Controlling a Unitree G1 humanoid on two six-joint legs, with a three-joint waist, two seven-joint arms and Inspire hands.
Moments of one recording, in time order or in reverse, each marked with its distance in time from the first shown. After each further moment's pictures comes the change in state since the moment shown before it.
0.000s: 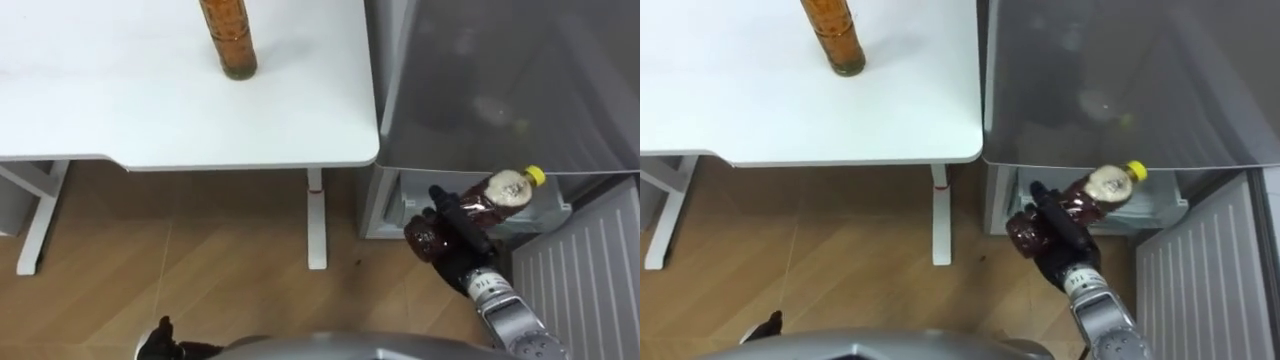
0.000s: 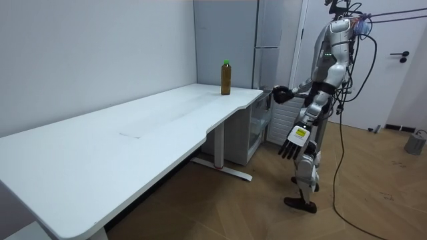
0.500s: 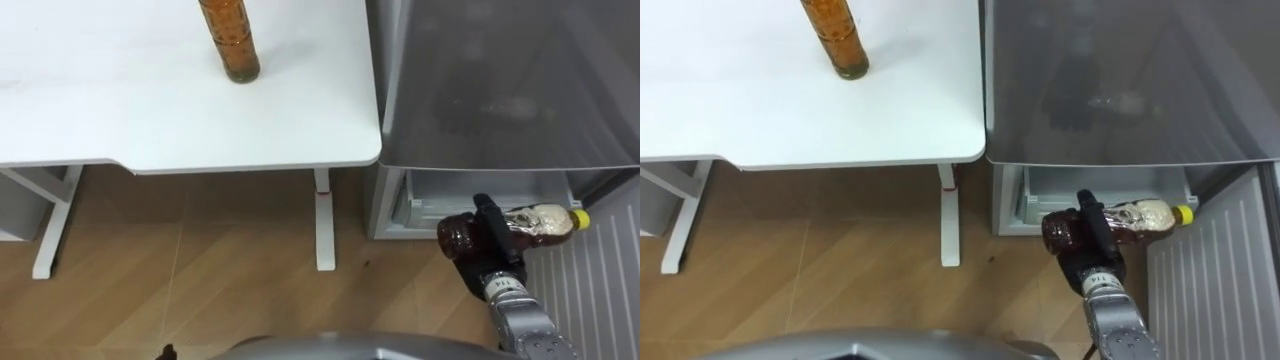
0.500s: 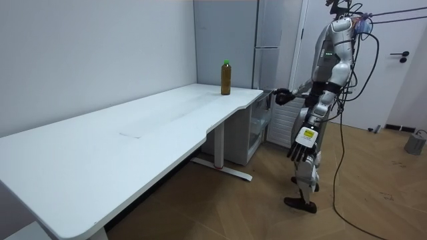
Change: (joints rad) left arm 0.057 -0.028 0.002 0.001 0.000 0.010 0.006; right arm -0.021 0.009 -0.026 0.037 0.184 -0.084 -0.164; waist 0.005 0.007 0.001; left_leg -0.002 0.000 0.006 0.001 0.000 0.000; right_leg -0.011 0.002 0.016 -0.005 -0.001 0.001
